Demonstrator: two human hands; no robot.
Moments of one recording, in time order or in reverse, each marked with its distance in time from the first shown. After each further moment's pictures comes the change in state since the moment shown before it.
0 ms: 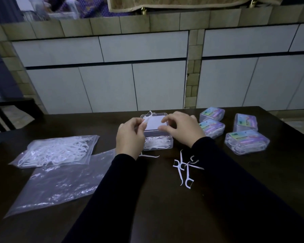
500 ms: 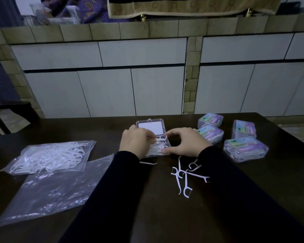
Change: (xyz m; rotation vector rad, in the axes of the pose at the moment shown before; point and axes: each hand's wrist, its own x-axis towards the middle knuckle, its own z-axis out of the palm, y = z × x) left_hand 0.016 0.011 0.010 0.559 -0.289 0.221; right_hand -0.005 0.030 0.007 0.037 -0.246 0.066
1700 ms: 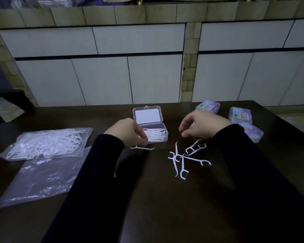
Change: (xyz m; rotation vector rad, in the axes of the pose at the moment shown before) left_hand -0.025 -0.007 -0.042 -0.116 -0.356 -0.059; right_hand -0.035 -0.011 -0.052 -0.084 -0.180 0.164
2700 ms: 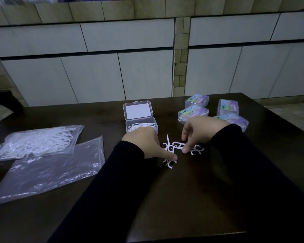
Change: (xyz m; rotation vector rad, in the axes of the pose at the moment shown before) left_hand -0.014 0.059 0.042 0.135 -0.241 -0.005; right_hand -0.034 0.005 0.004 -0.047 -0.251 0.182
